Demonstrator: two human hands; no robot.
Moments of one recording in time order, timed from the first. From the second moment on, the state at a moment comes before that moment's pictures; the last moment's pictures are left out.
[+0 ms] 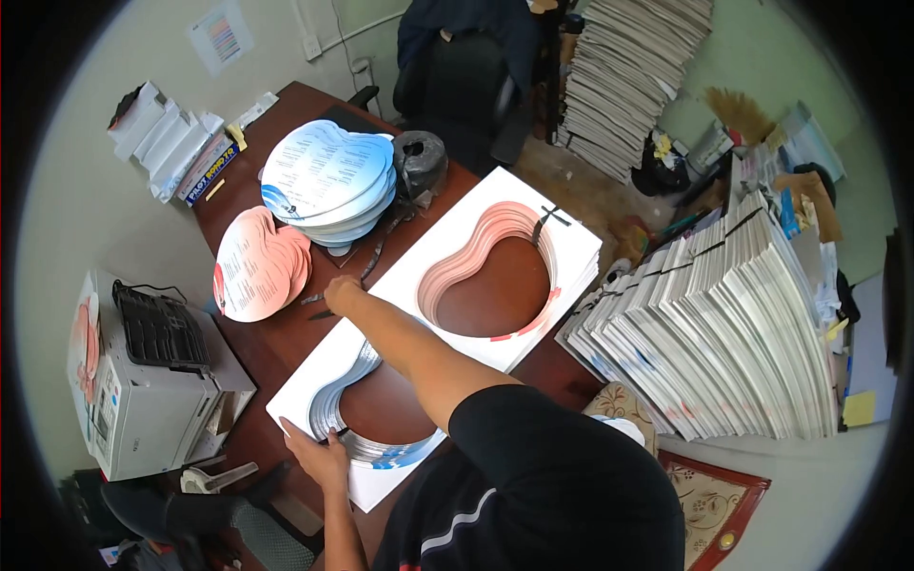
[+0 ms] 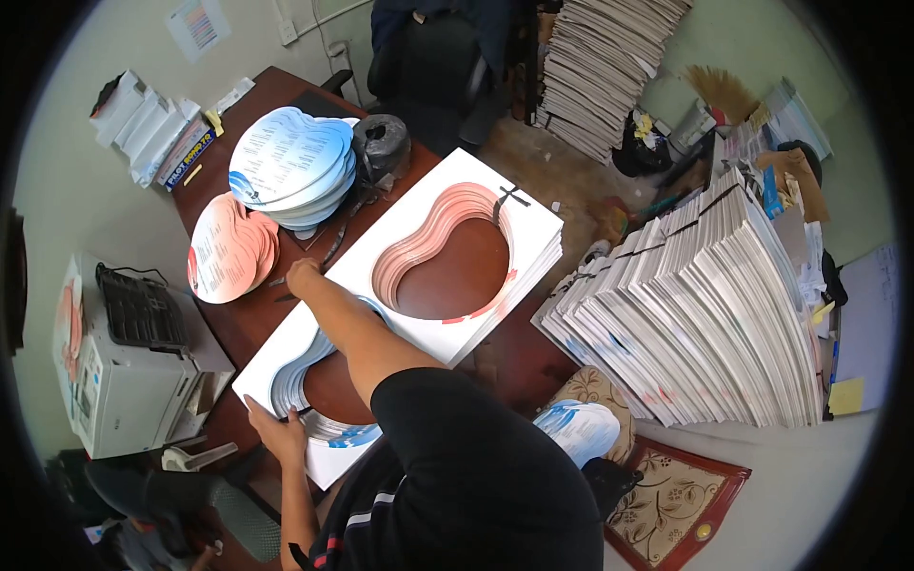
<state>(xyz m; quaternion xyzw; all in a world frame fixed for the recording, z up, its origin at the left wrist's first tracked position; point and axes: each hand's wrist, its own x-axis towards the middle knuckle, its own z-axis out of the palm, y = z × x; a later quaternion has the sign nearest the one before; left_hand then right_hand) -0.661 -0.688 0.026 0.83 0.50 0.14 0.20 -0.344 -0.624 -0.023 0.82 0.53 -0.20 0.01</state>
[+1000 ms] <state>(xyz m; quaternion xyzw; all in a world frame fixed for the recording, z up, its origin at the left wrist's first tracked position) -0.601 -0.794 0.039 0.94 0.11 -0.21 0.24 -0.345 -1.026 0.024 0.84 0.53 -0.09 0.01</state>
